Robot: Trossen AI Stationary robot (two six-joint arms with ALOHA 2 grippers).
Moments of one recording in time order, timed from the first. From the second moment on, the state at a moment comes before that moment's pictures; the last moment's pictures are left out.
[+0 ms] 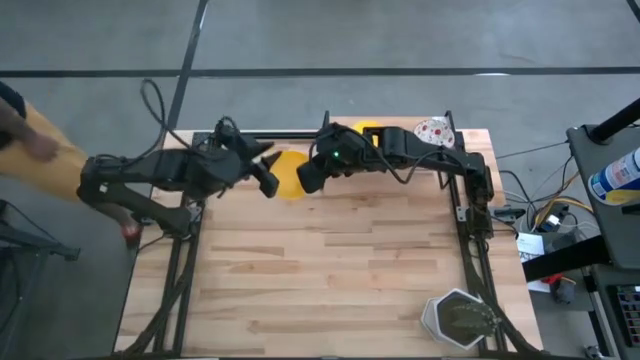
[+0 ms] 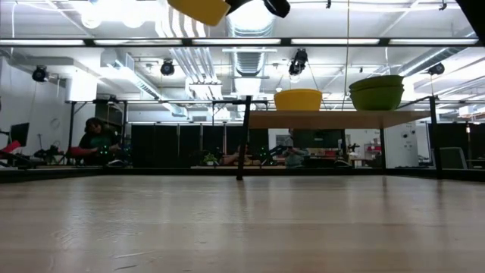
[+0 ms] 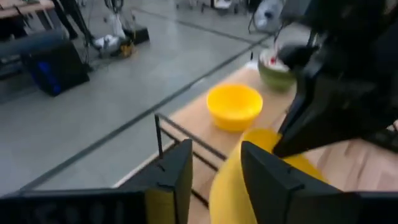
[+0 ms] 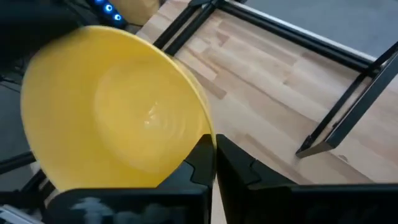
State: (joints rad) left arm -0.10 1.18 1.46 -0.75 -0.79 -0.37; right arm -0.06 1.96 2.28 -1.08 0.23 0.78
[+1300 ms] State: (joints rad) left arm -0.11 1.04 1.45 -0.76 -0.47 -0.47; right arm -0.69 1.91 2.29 -1.57 -0.06 0.74
